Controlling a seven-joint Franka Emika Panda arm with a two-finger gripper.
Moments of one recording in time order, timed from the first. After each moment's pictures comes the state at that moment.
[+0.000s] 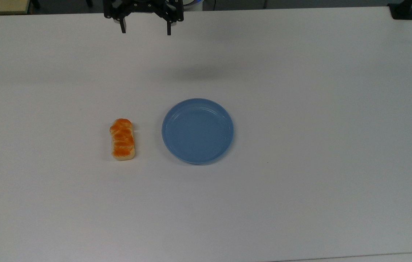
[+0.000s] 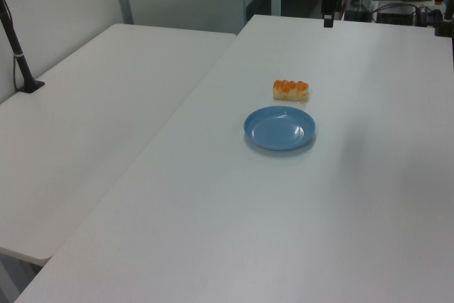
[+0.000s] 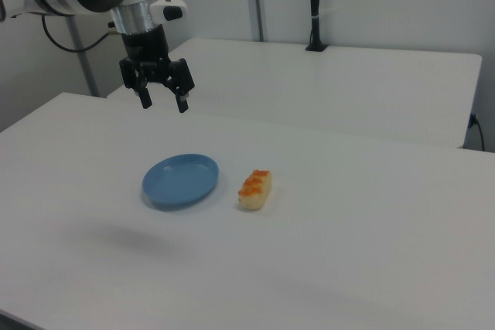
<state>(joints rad) -0.09 0.07 0.08 -1.58 -0.08 1.65 -0.03</state>
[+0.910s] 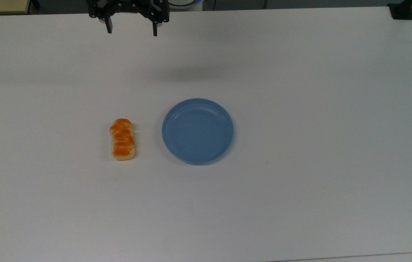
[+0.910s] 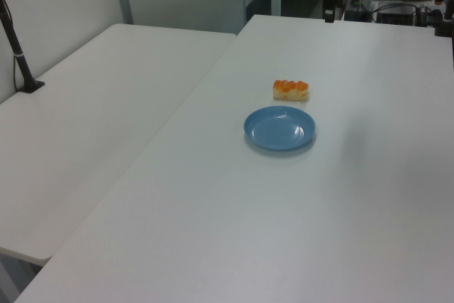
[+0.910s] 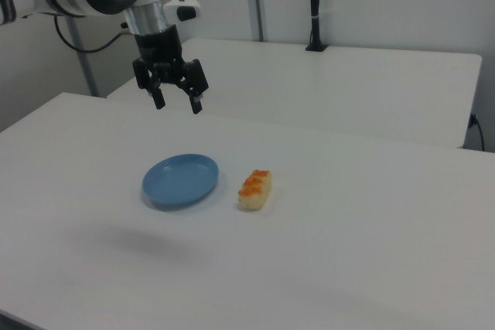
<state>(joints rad) -0.14 0.07 0.07 -1.58 -0.08 1.67 -0.06</state>
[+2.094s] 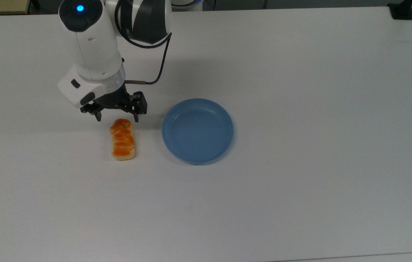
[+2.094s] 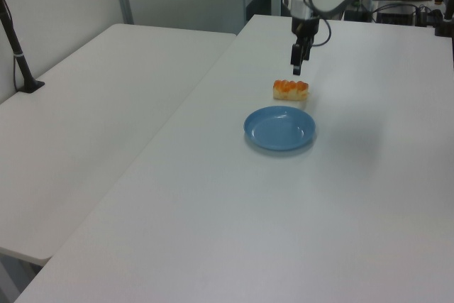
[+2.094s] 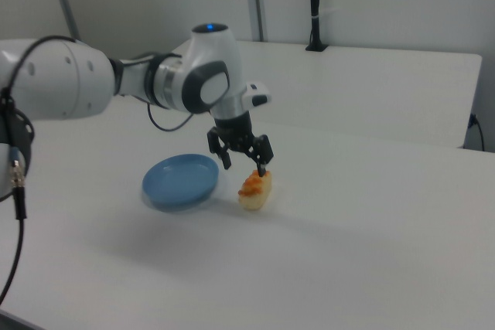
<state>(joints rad) -0.22 0.44 0.07 -1.60 -0.08 2.11 -0.13</state>
